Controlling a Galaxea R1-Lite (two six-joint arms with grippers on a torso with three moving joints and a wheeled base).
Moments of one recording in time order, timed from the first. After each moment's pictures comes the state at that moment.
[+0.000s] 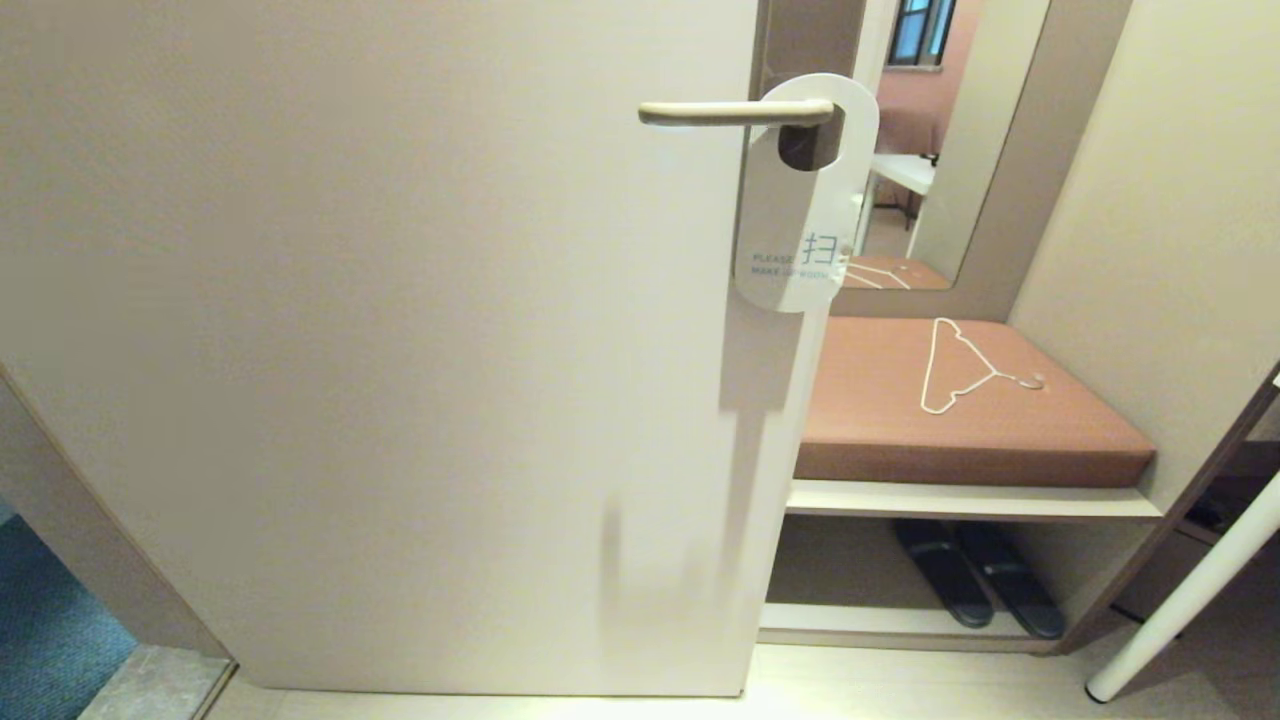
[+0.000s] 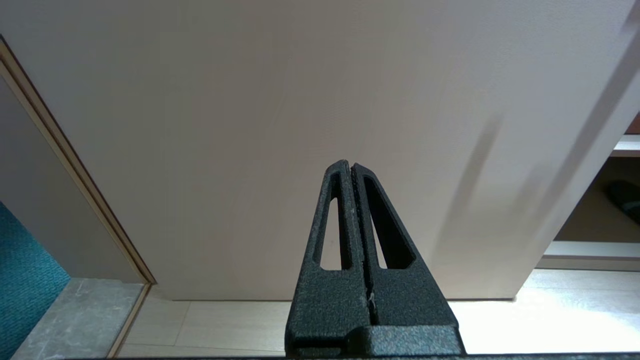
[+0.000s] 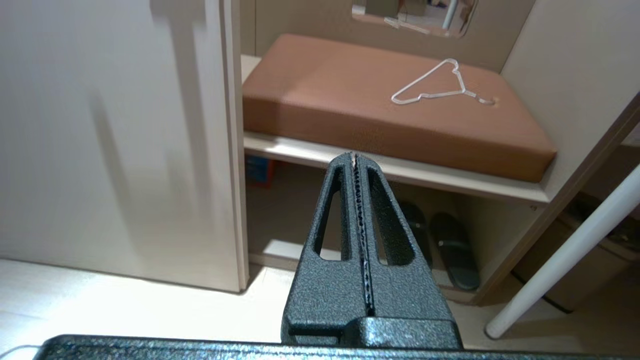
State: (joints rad) left arm 0.00 0.00 0.00 0.00 0.01 0.00; right arm 0.00 0.00 -0.13 0.12 0.04 -0.08
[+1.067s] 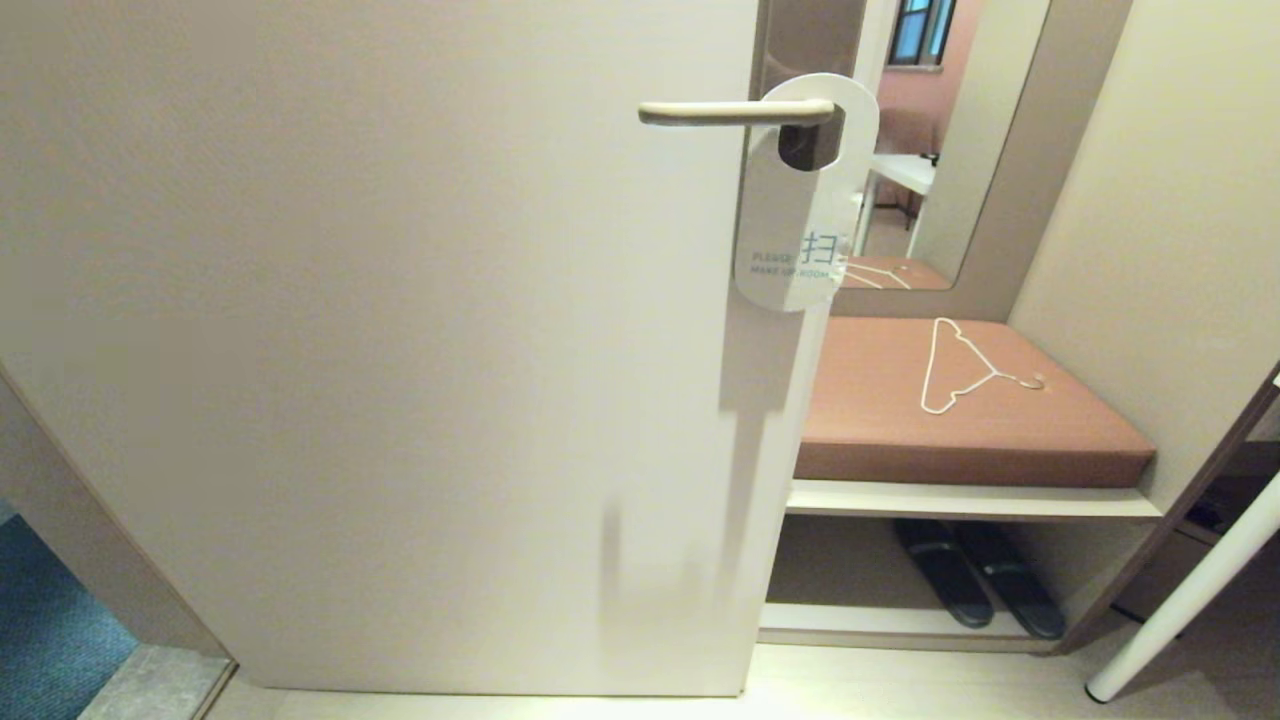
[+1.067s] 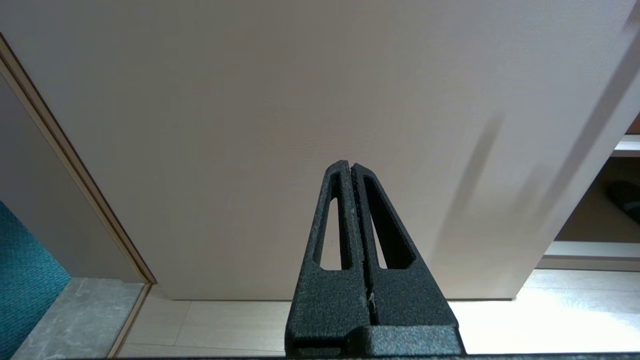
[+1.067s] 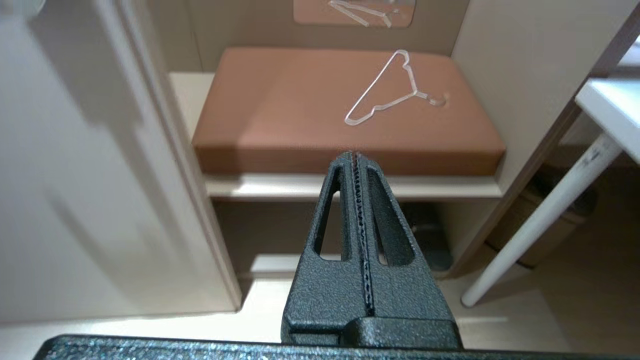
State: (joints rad) left arm 0.00 0.00 0.00 0.00 0.01 0.00; right arm -0.01 0.71 -0.64 0.05 -0.12 0.01
